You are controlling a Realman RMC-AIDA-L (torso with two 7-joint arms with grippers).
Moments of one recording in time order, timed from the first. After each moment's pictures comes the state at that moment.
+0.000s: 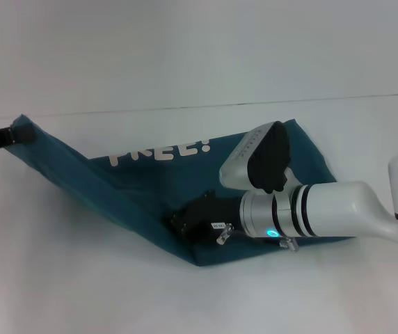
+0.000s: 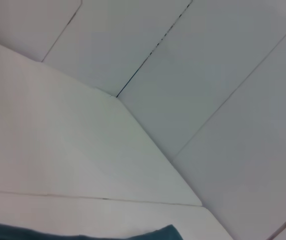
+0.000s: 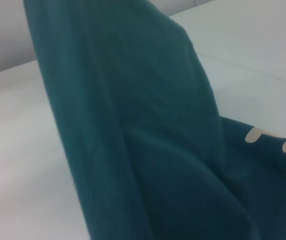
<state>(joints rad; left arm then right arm) -0.54 -2.03 0.40 0.94 2.04 1.67 -2.12 1.01 2.12 -0.63 0.05 -2.00 -0.78 1.11</state>
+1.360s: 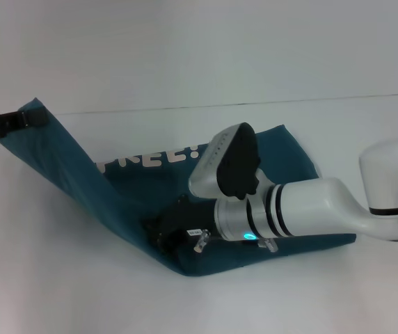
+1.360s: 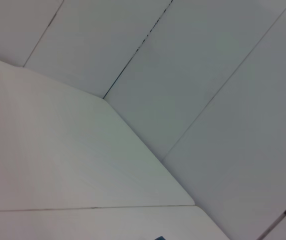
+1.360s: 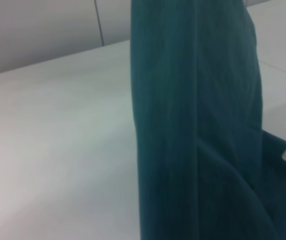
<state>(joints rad) -0.59 -2.02 0.42 0.93 2.04 1.65 -2.10 1.10 2.12 -0.62 0.15 -2.00 -0.76 1.04</state>
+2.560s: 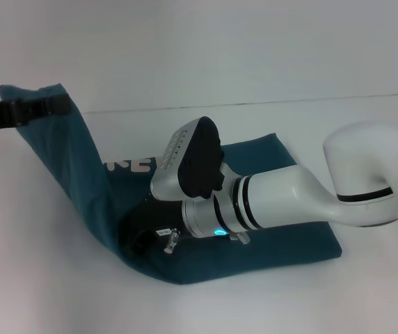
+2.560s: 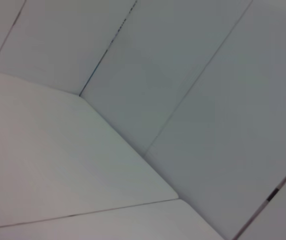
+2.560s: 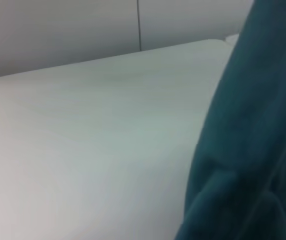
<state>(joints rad) -0.64 -2.02 0.46 0.92 2.03 1.65 -2.08 1.20 2.12 -0.47 0.21 -2.17 -0.72 1.02</state>
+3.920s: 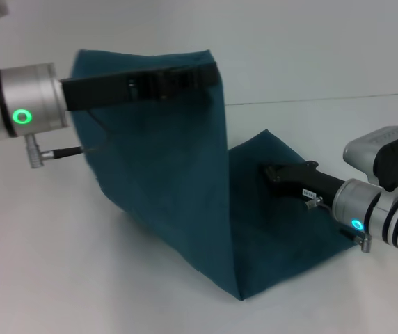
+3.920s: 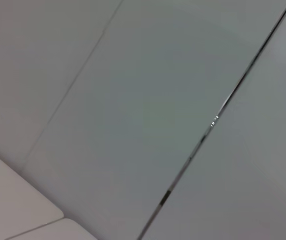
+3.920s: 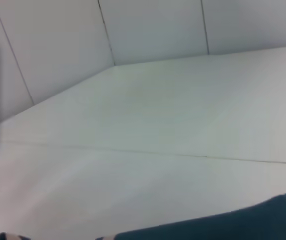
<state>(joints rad) -0.82 -2.11 0.68 0.76 1.82 1.55 -1.97 0.74 2.09 0.07 -0.06 -2.19 -0.87 0.91</state>
